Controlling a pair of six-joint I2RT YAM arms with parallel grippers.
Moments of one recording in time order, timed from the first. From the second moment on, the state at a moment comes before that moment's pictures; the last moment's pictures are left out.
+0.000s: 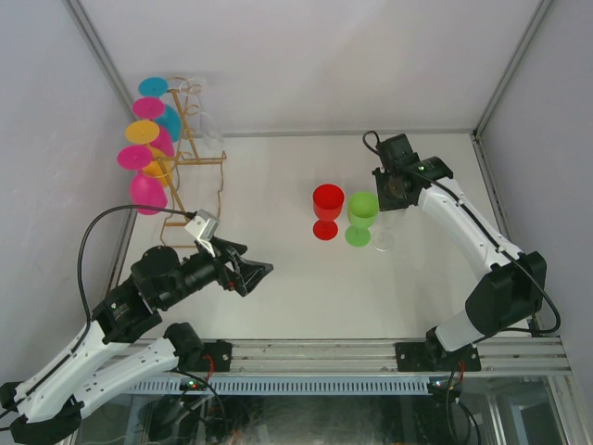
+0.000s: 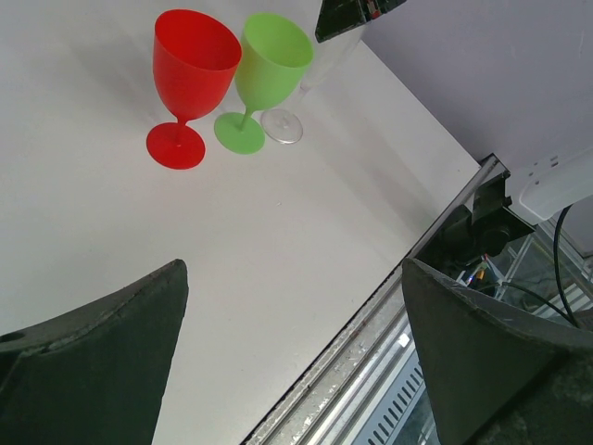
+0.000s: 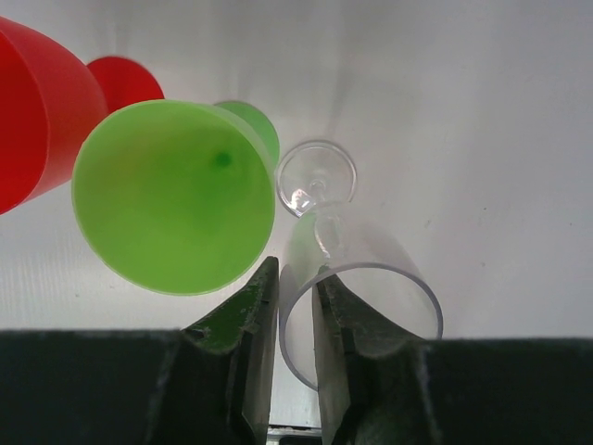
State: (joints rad) left arm -0.86 0.51 0.81 -0.50 0.01 -0.43; right arm 0.39 1.52 1.45 -0.99 0.17 0.22
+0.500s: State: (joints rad) left arm -0.86 0.54 0.81 -0.53 0.01 -0.43; right arm 0.39 1.52 1.52 -1.01 0.16 0.22
